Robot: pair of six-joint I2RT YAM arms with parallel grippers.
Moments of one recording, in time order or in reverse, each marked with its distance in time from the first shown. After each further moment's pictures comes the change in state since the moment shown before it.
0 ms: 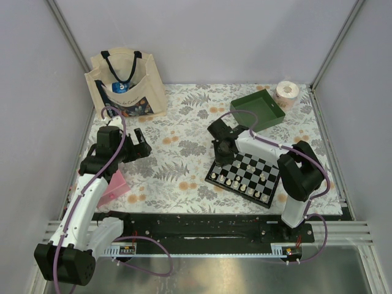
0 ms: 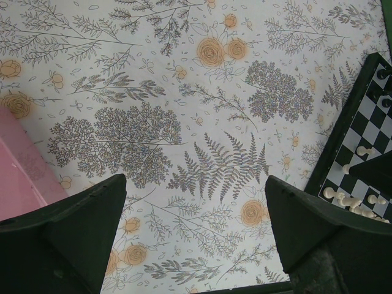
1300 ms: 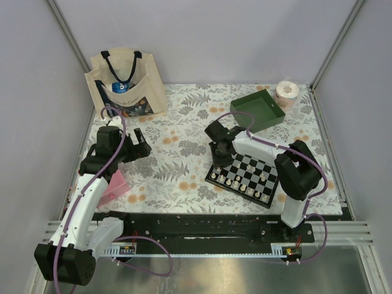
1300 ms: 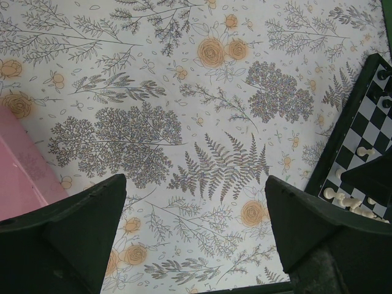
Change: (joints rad) left arm 0.003 0.000 0.000 0.000 0.000 0.000; right arm 0.031 0.023 0.012 -0.012 -0.022 -0.009
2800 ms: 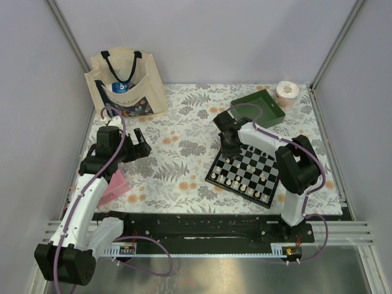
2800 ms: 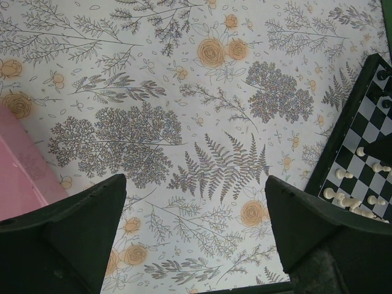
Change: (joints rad) left arm 0.002 0.000 0.000 0.000 0.002 0.000; right arm -0.124 0.048 0.074 -0.049 0.093 -0.066
